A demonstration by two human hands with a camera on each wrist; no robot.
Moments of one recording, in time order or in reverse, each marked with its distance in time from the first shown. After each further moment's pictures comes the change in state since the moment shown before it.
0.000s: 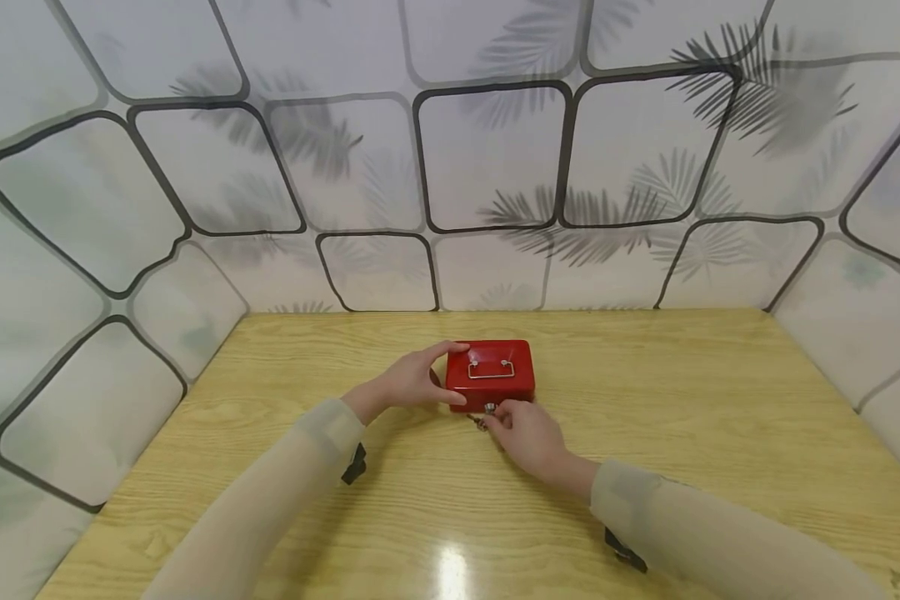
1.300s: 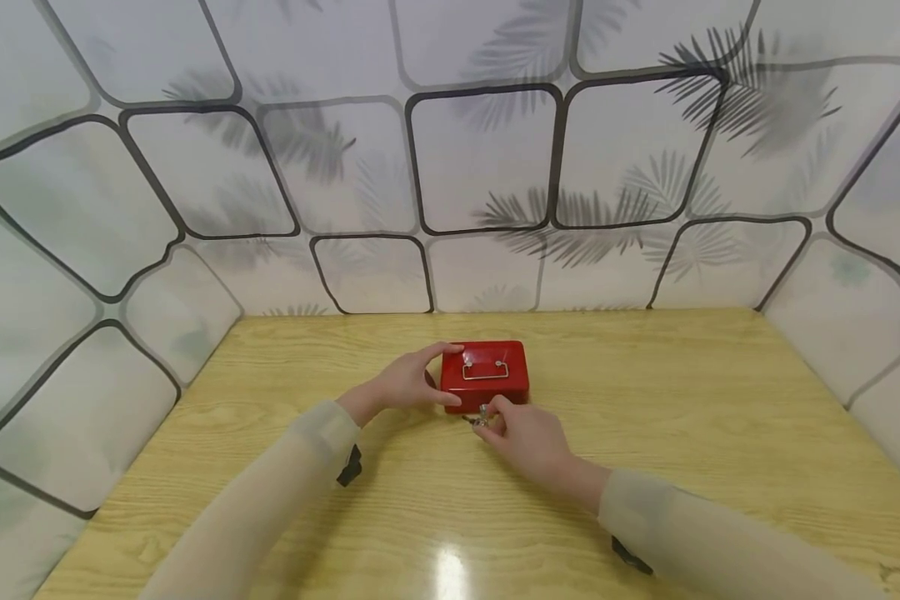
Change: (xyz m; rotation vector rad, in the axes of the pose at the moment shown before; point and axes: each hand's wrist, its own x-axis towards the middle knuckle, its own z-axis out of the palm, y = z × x) left_hand 0.001 0.002 0.001 -0.003 0.014 -0.019; right_hand -0.013 -0.002 -0.012 -0.203 0.073 -0.194
